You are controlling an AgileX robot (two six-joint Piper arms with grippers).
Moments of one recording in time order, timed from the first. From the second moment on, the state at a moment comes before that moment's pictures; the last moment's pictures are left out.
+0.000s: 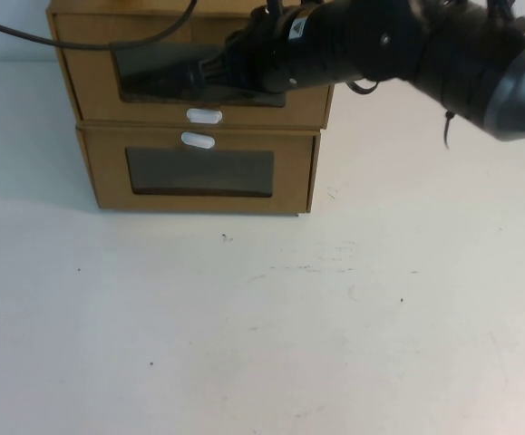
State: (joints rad) right arm 0.61 1.94 -1.89 0.20 0.54 -0.10; left arm -0.08 2.11 -2.41 -0.67 1.22 0.51
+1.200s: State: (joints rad) right arm 0.26 1.43 -1.53 0.31 0.77 -0.20; left arm -0.08 0.33 -1.05 -0.24 0.64 0.47
